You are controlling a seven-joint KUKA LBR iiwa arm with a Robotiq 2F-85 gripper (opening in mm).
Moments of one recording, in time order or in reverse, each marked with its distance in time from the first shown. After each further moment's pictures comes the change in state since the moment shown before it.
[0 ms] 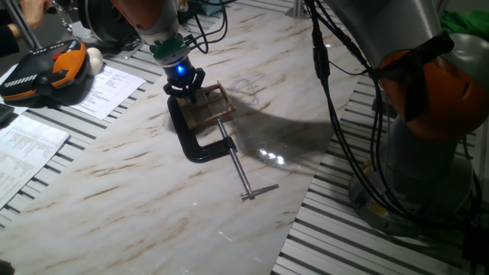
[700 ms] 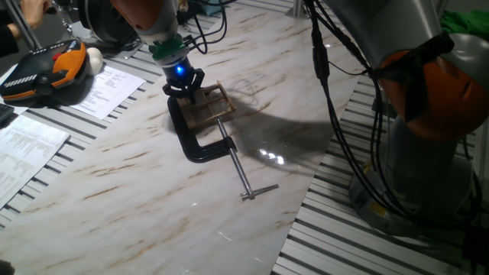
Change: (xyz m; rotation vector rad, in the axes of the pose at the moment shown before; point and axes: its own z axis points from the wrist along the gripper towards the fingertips) arm 0.002 0.004 -0.001 0.000 0.004 0.007
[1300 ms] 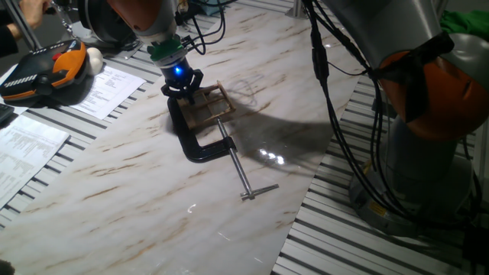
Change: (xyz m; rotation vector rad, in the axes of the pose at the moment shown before) arm 0.001 0.003 0.000 0.000 -0.001 0.002
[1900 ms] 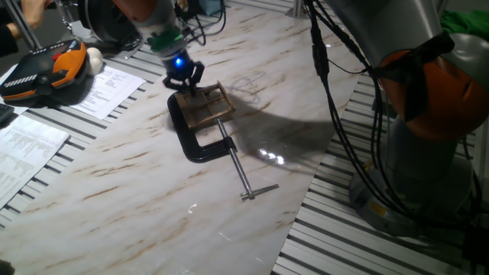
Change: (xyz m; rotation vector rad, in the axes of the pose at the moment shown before) arm -0.006 -0.030 -0.019 0.031 0.001 -0.028
